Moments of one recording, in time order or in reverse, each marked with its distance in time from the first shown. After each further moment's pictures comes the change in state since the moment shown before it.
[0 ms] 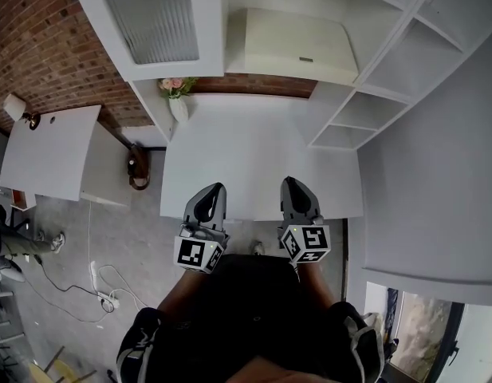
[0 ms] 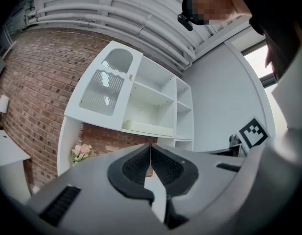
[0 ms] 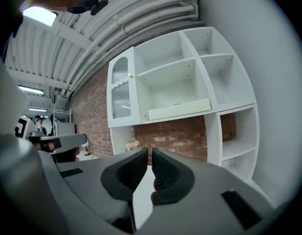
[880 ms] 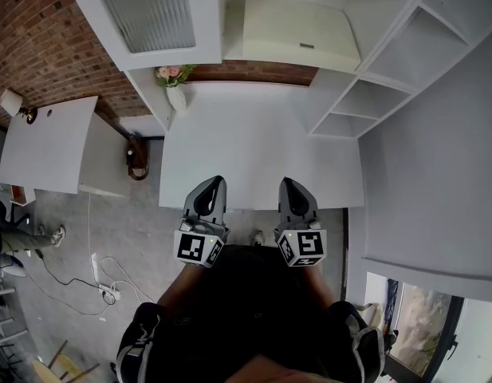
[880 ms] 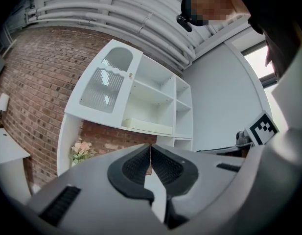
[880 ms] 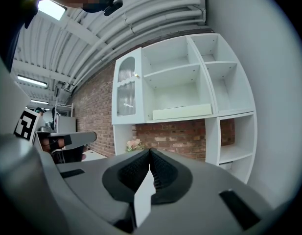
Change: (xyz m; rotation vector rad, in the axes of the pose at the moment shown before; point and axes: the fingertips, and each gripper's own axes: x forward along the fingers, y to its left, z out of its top) left arm -0.002 -0.003 -0.010 -0.009 0.011 -0.008; right arm -0.019 0.017 -0.006 -0.075 -0.004 -0.004
